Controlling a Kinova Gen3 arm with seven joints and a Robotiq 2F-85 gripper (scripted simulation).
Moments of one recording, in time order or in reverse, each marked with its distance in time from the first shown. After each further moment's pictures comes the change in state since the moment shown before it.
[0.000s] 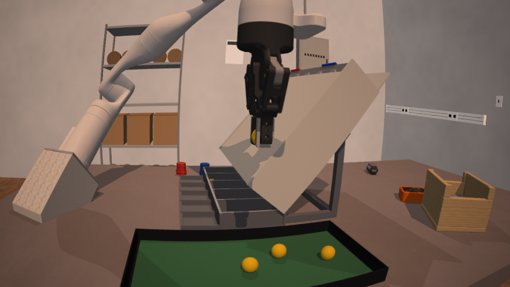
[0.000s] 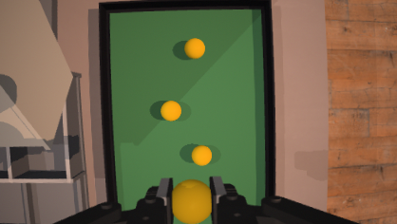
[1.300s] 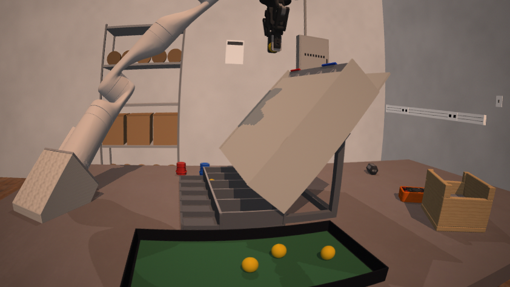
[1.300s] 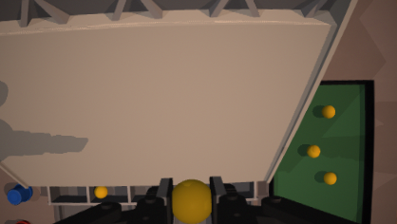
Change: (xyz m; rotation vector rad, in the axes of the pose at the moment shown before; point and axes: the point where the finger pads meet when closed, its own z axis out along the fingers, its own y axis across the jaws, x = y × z) arm 0.091 -0.255 -0.169 0.003 0.002 -0.001
